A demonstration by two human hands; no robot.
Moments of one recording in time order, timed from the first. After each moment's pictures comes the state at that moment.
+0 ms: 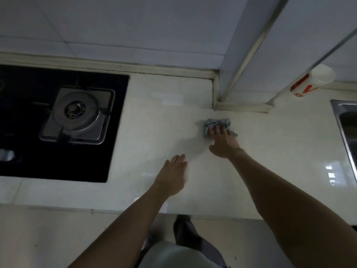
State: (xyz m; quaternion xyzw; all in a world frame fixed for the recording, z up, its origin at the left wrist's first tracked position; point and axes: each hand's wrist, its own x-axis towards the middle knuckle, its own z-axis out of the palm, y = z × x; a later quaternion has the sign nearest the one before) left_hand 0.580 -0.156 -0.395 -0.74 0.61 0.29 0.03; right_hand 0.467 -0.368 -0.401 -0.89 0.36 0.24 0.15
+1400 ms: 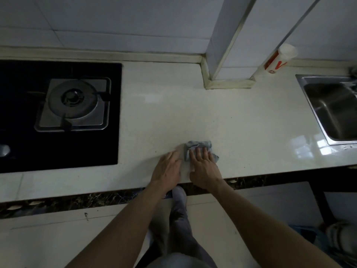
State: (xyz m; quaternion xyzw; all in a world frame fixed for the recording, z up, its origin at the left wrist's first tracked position) left_hand 0.583 -0.056 -0.406 -0.73 0.64 0.24 -0.05; right_hand 0.444 -0.133 -0.407 -0.87 0.42 0.21 0.17
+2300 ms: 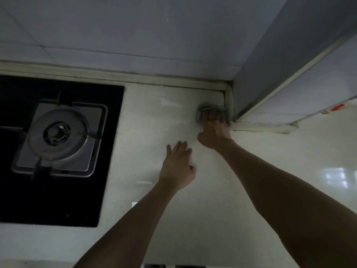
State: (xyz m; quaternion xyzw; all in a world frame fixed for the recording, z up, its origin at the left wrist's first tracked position) left_hand 0.657 -0.259 -0.419 -0.78 0.57 0.25 -0.03; right_hand 0.599 -0.429 -0.414 -0.88 0.42 0.18 0.14
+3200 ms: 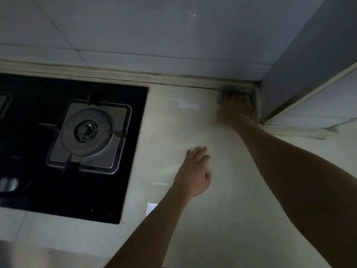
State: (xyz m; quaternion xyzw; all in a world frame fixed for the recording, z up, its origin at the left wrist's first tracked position) left_hand 0.670 -0.237 -0.419 -0.77 0.57 0.29 -0.09; right_hand 0.660 -0.483 -0.433 -0.87 0.46 0.17 0.07
